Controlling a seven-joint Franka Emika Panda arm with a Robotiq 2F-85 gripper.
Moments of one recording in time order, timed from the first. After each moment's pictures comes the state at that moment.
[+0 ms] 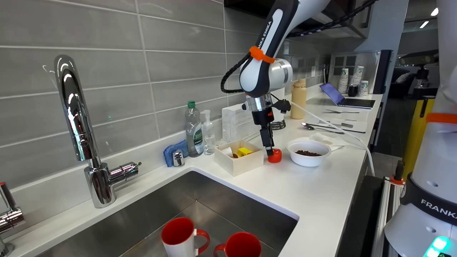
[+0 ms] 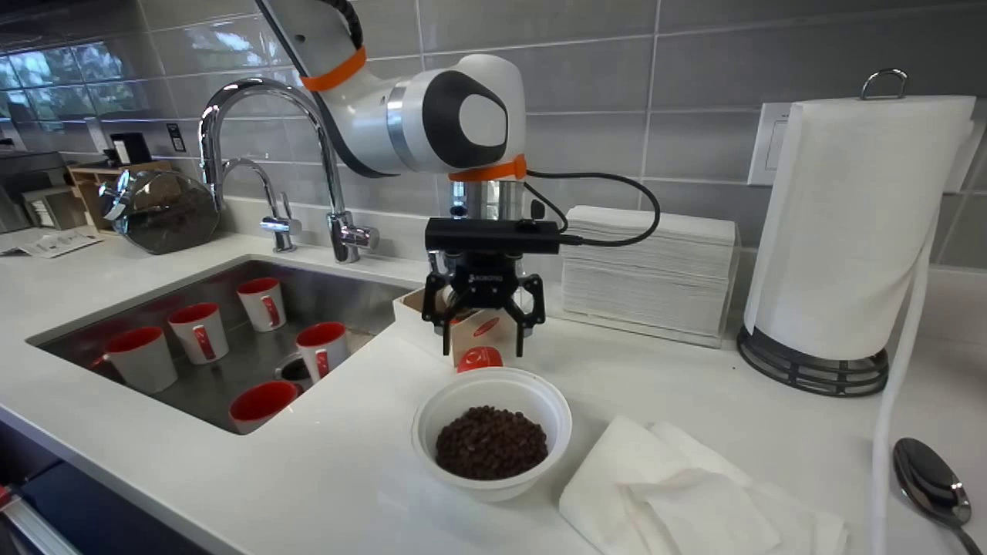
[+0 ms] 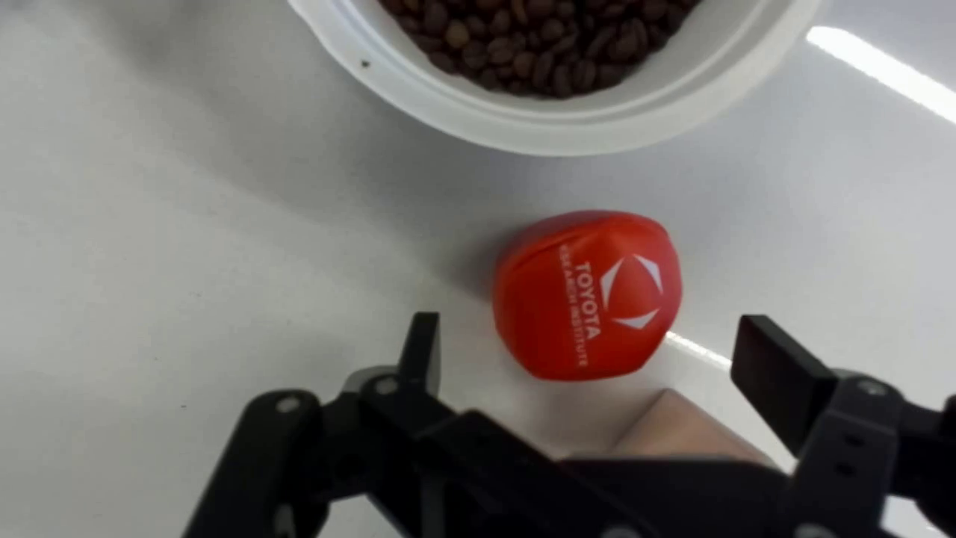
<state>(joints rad) -0.11 0.25 -0.12 -2.38 -0.13 2.39 -0.63</state>
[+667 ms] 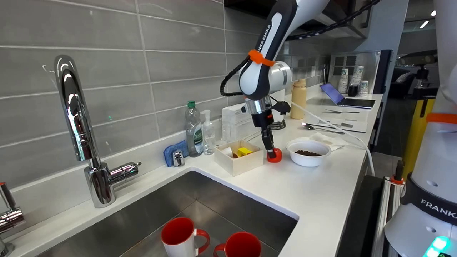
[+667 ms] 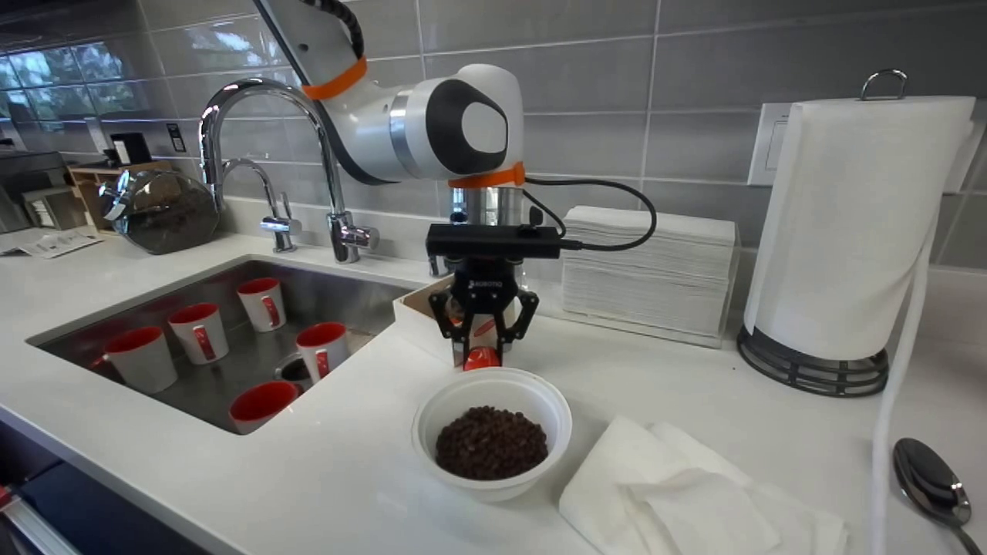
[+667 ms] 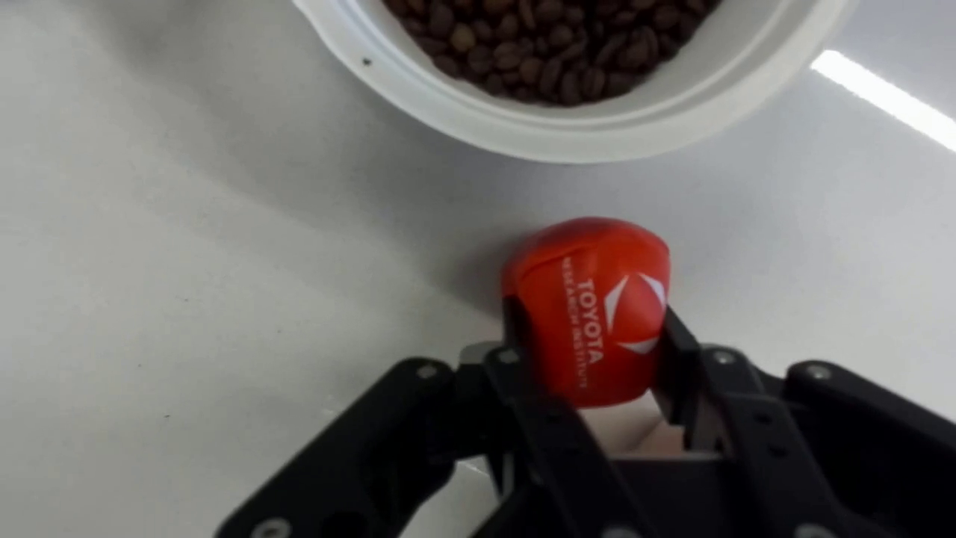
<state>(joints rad) -0.12 0.27 -0.11 -2.37 -0.16 2.38 -0.63</state>
